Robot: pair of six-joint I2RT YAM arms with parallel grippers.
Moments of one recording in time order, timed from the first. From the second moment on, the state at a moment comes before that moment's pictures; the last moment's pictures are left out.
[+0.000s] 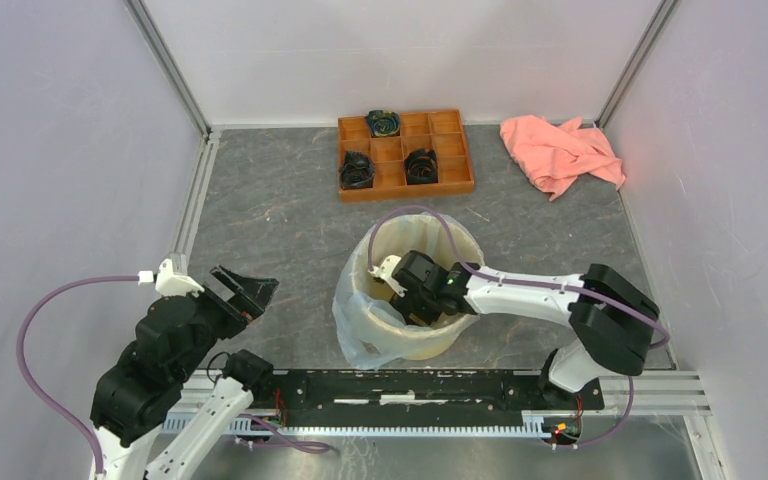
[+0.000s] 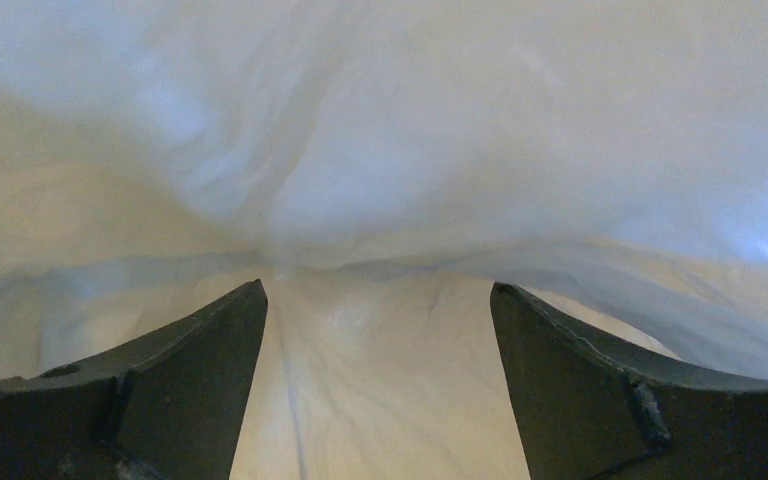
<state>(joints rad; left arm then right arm) -0.47 0.29 1.00 -1.16 -0.23 -0.94 1.04 1.57 0.89 -0.43 0.09 -0.01</state>
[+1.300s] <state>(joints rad) -0.47 0.67 1.71 -0.92 -0.16 -0.51 1.04 0.84 1.62 -0.60 0.25 -0.07</state>
